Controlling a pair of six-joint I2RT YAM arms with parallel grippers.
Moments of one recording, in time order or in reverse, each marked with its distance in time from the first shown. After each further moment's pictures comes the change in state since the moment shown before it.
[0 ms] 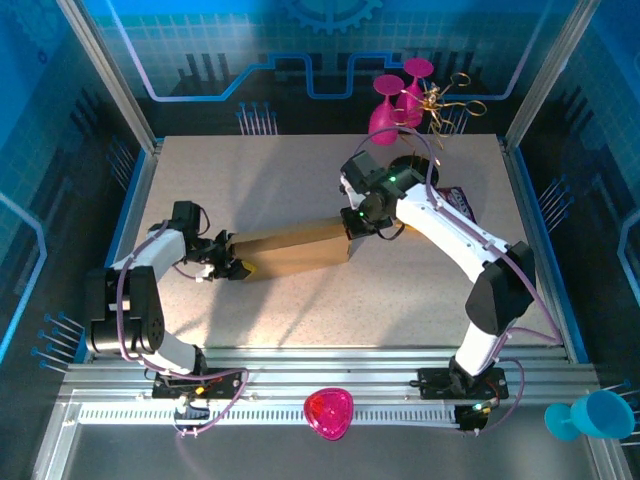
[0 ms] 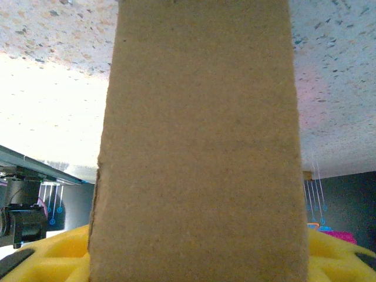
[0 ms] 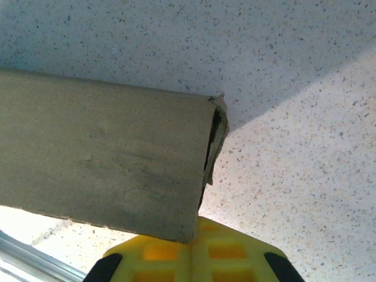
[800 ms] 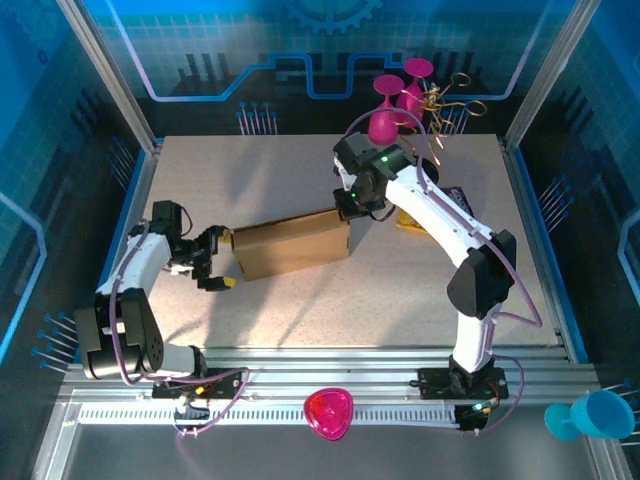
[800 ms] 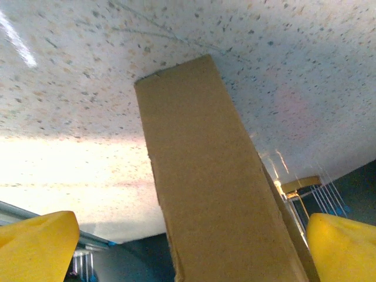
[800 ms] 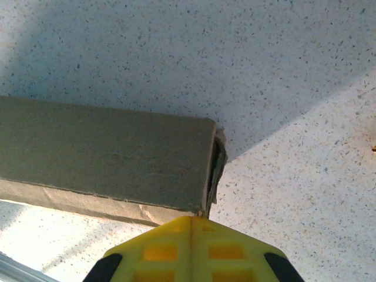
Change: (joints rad) left arm 0.099 -0.137 0.038 -0.184 -0.181 0.352; right arm -0.017 0.151 0.264 -0.107 0.016 0.000
